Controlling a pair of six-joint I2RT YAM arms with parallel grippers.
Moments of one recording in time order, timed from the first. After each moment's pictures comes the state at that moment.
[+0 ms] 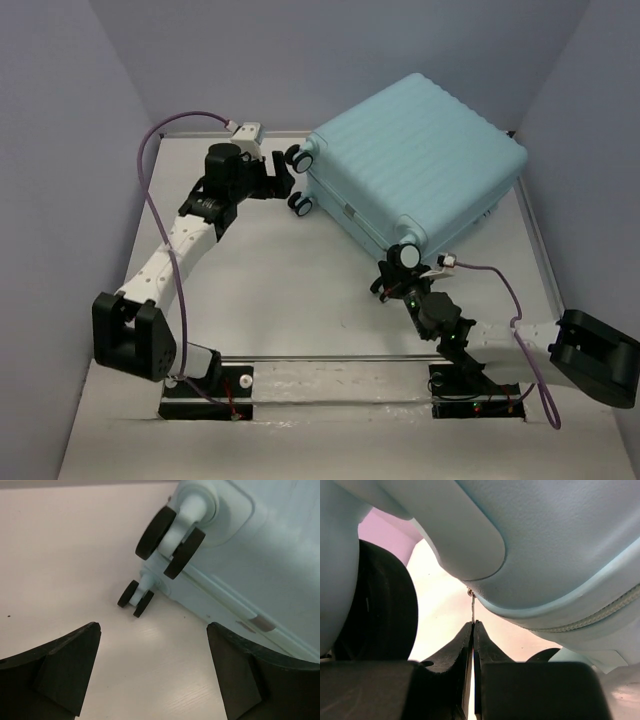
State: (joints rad) left arm -0.30 1.32 1.14 -0.16 0.15 -0.26; right arm 1.02 1.09 0.09 0.98 0.71 0.79
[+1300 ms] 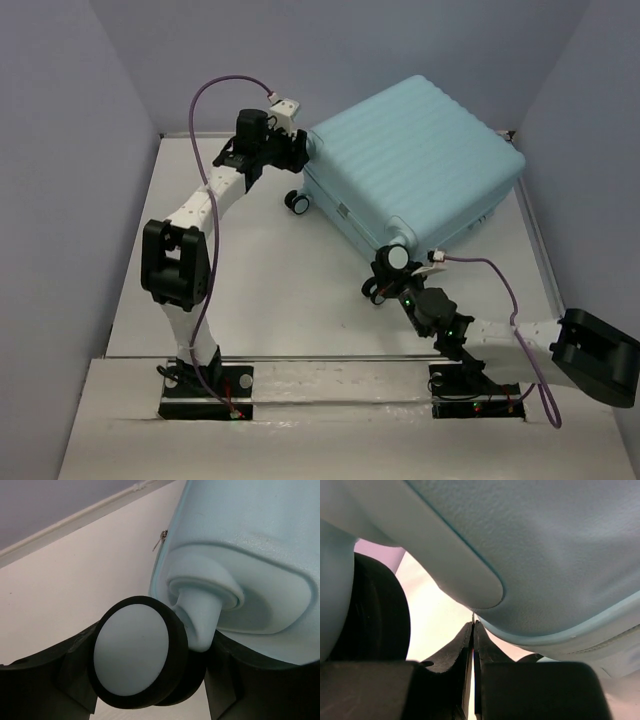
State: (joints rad) left arm -0.30 1.87 1.61 -0.21 0.33 0.06; right arm 1.02 1.11 0.15 0.92 0.63 0.74
